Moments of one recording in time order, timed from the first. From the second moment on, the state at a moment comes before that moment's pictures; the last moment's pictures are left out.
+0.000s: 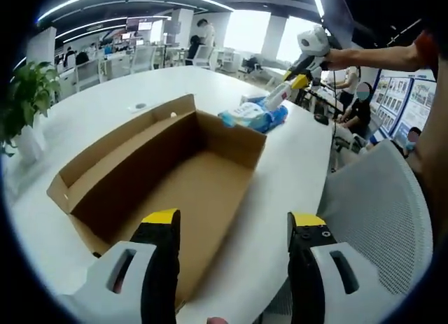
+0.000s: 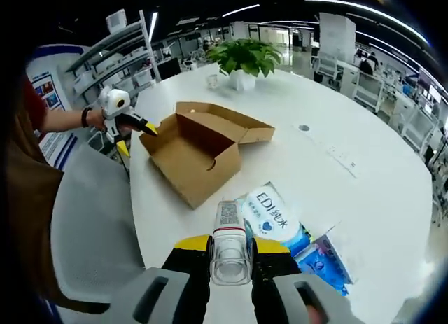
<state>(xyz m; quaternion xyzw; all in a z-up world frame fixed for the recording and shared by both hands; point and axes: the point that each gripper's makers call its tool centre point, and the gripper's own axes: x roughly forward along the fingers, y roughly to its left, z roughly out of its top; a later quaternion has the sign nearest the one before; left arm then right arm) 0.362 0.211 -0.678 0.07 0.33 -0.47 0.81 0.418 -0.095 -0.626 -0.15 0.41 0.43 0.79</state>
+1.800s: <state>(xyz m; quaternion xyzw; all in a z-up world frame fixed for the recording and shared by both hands) 0.364 0.236 -0.680 0.09 0.36 -0.43 0.82 0.541 -0.144 -0.666 -0.42 0.45 0.44 0.65</state>
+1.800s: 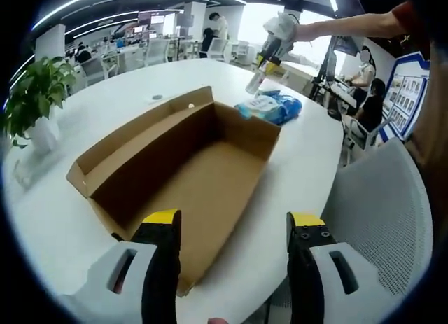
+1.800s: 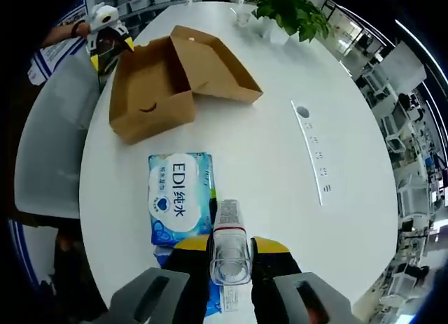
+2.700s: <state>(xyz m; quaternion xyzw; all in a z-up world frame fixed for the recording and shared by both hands) 0.364 0.240 -0.683 0.08 0.36 -0.42 0.83 0.549 -0.149 -0.698 -0.44 0.48 0.45 0.61</state>
